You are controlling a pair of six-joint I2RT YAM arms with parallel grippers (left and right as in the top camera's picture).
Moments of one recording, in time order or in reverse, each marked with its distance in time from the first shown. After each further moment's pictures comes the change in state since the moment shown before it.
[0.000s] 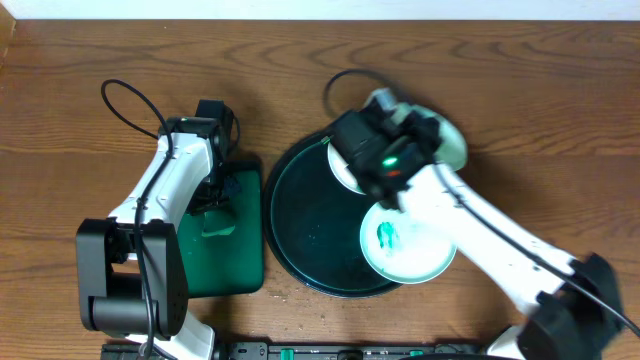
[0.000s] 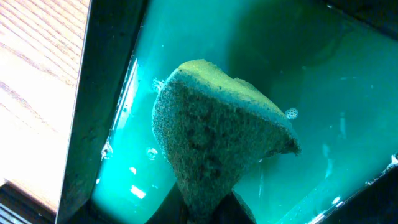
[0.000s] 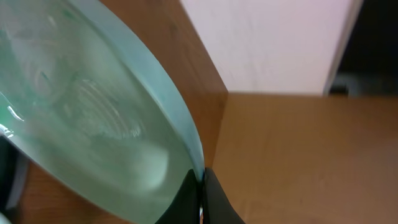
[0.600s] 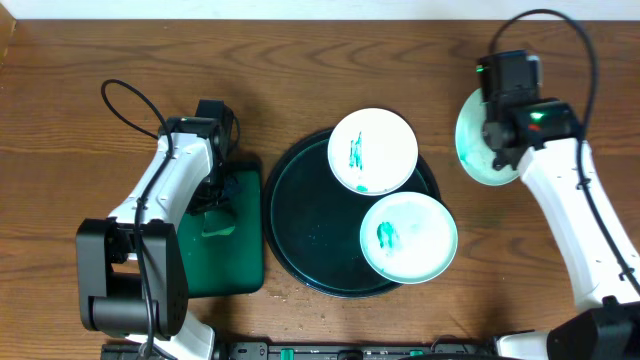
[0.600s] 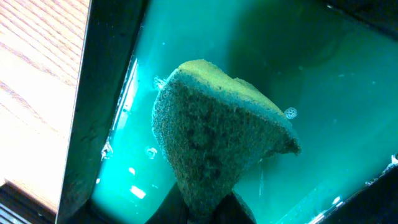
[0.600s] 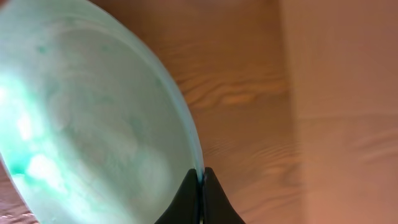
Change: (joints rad) left arm 0.000 0.000 0.000 0.000 0.000 0.000; right arm -0.543 -0.112 0.000 -0.017 -0.463 0.214
